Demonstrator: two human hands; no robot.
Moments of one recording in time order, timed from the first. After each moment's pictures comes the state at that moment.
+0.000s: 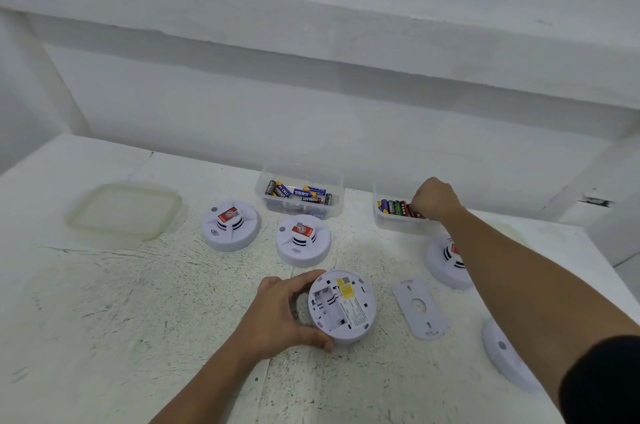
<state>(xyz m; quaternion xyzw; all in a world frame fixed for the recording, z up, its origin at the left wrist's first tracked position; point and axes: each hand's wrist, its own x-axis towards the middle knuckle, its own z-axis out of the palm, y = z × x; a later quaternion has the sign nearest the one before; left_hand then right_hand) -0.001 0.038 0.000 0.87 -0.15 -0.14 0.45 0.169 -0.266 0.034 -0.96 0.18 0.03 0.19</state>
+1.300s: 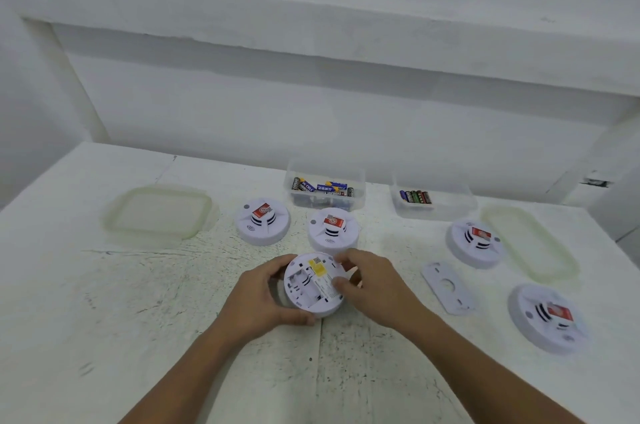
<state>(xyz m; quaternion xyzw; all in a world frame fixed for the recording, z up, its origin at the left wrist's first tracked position) -0.002 0.125 0.003 0.84 -0.12 -0.09 0.52 -0.007 -0.085 0.024 -0.95 -0.05 0.06 0.31</state>
